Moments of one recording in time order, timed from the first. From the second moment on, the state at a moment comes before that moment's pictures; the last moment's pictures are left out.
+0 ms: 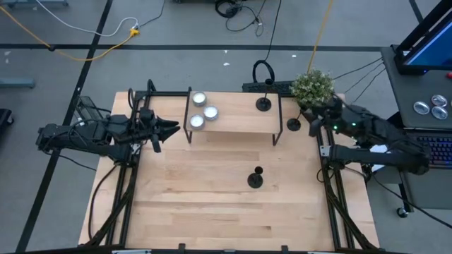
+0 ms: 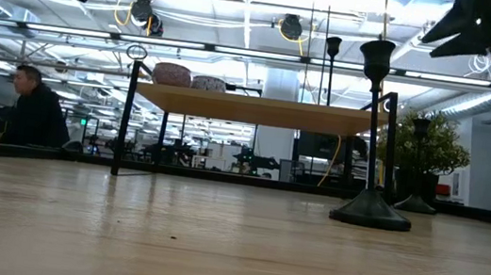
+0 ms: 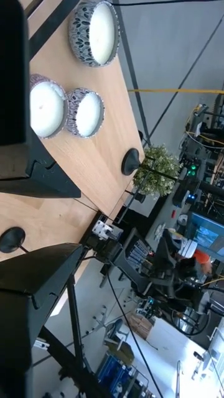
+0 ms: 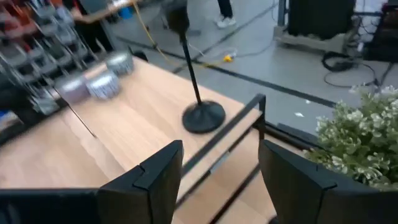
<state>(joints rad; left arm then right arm) -0.03 0.57 0.63 -0.16 -0.32 -0.47 -0.27 0.48 0.82 -0.74 0.41 0.40</state>
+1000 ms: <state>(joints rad) -0.03 0.57 0.63 -0.16 -0.32 -0.45 -0.59 0.89 1.12 -1.17 0.28 0.75</state>
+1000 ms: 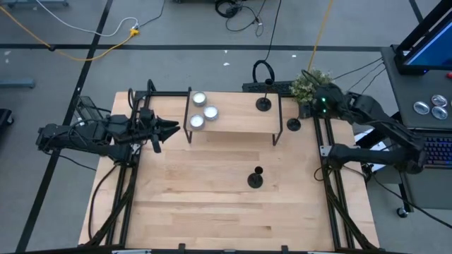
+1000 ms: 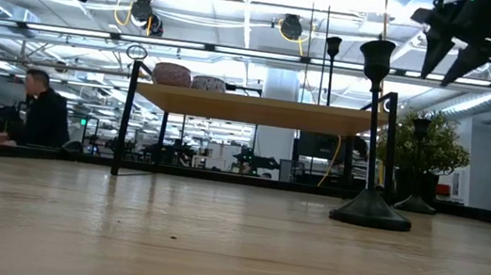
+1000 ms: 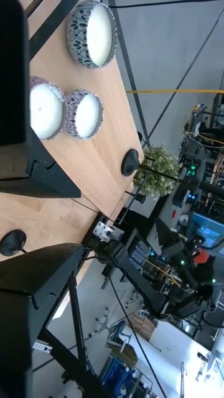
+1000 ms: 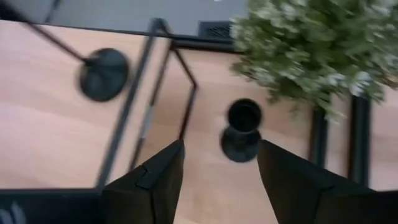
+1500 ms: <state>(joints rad) -0.03 0.57 0.63 -0.17 -0.32 -0.45 -0.74 1.00 1.12 -1.19 0.20 0.74</state>
